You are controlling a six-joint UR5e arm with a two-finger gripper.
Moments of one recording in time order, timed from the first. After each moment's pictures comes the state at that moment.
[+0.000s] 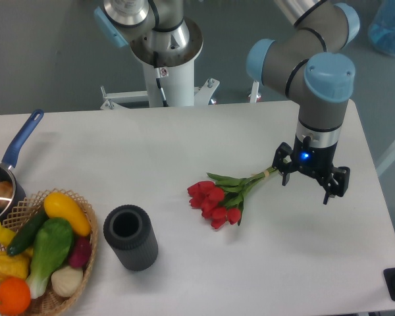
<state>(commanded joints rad) 2.71 -1.95 -1.56 -0.94 1.45 1.32</state>
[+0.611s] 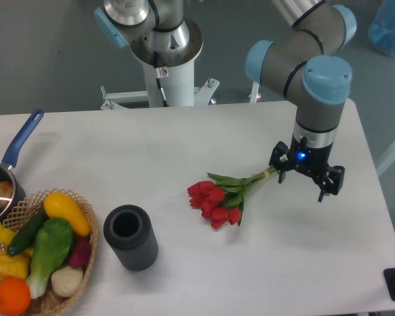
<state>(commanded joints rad) 2.72 -1.94 -1.70 -0.88 1.45 1.32</state>
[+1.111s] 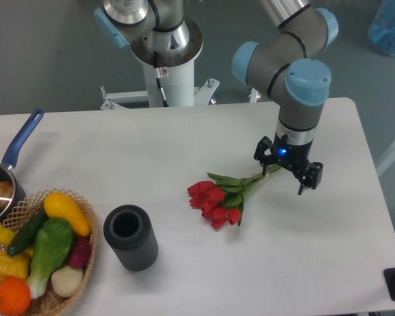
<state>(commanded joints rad) 2.71 -1.90 -1.82 -0.89 1.45 1.49</state>
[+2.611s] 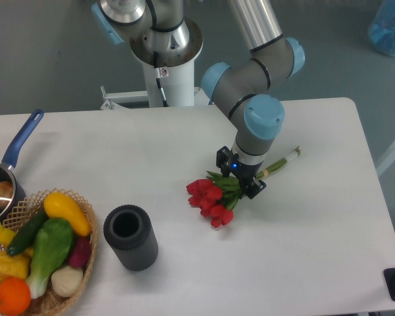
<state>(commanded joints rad) 2.62 -1.96 -1.87 -0.90 1.45 1.46</state>
